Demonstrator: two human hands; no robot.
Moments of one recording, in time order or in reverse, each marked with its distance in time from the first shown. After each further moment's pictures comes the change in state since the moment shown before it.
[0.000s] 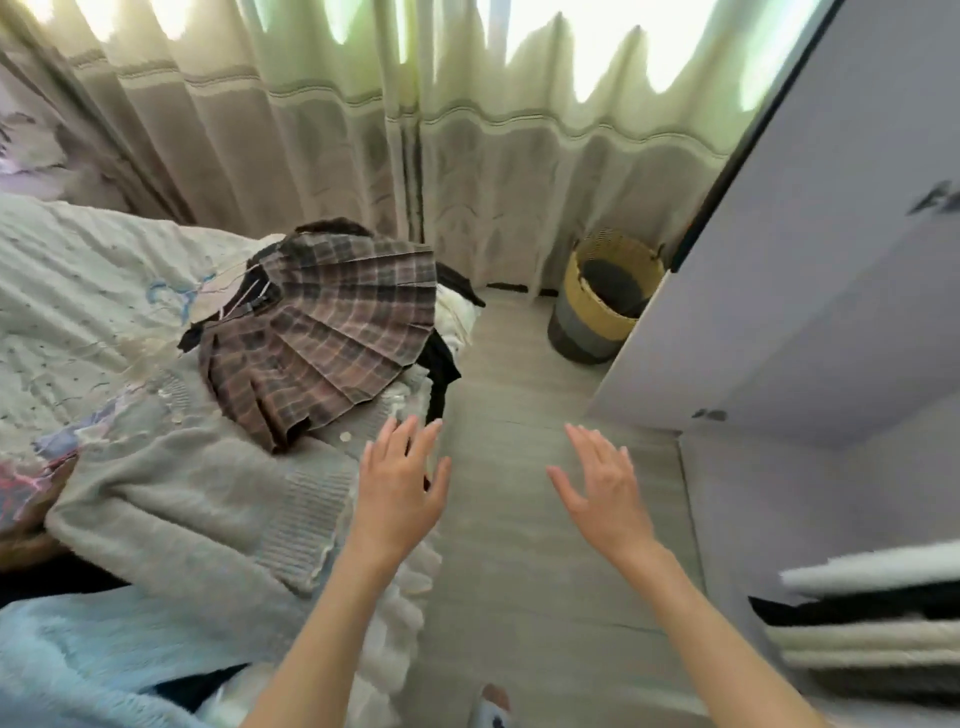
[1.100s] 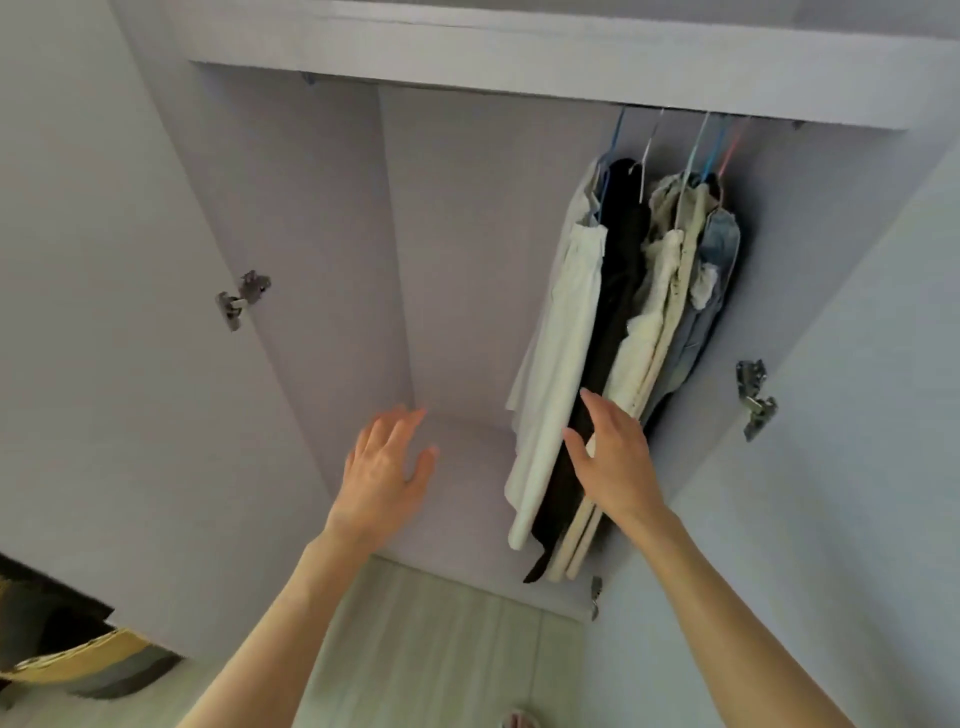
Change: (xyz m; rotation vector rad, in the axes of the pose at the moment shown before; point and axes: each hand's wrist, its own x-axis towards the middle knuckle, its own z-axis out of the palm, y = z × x) left_hand 0.280 0.525 0.238 -0.261 -0.678 1.226; right_hand 0.013 0.320 -0.267 -0.144 0.826 1.198
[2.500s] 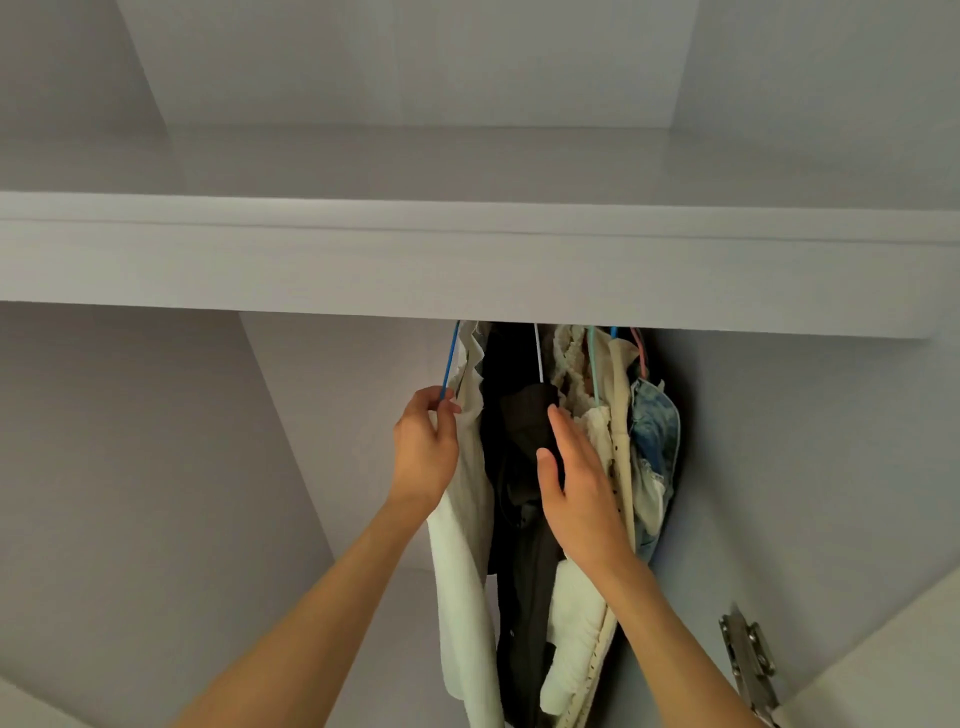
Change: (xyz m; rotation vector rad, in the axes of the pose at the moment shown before) left_hand 0.353 0.164 0.116 -0.640 0.190 0.031; right_hand 0.263 0.099 -0.033 0.258 0.283 -0.032
